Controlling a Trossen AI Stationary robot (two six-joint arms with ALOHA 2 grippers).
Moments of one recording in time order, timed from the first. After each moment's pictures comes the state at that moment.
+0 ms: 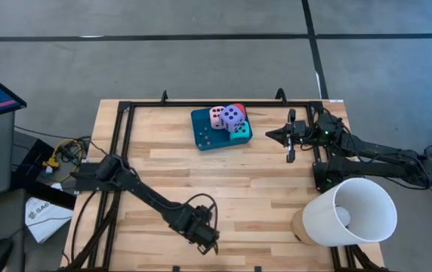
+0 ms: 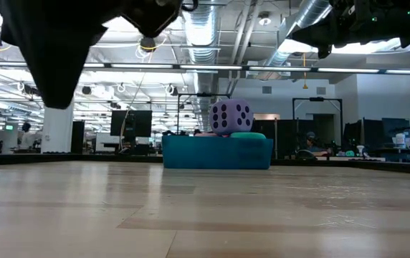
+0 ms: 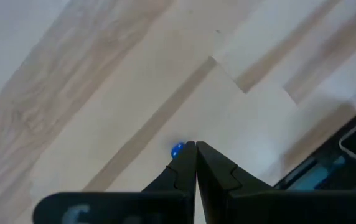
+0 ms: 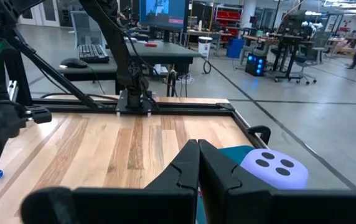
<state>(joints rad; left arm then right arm) -0.55 2.07 1.65 -0.97 0.01 -1.31 -0.39 0.67 0.44 0.16 -0.26 -0.10</state>
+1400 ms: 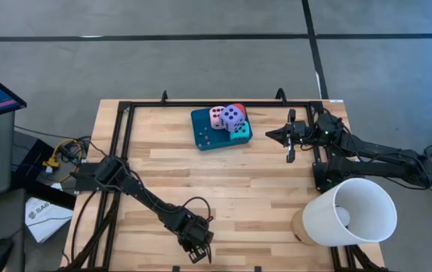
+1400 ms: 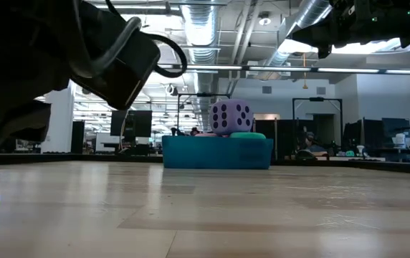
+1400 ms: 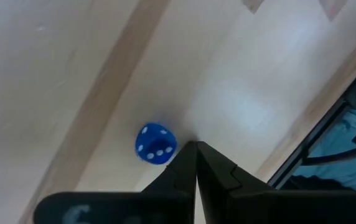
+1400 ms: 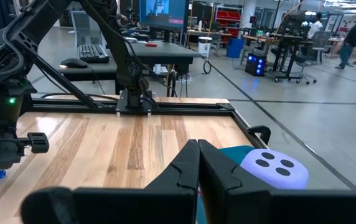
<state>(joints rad) -0.58 2.06 1.35 -0.54 0.25 -1.18 -0.39 0.67 0.44 0.16 -0.26 -0.10</state>
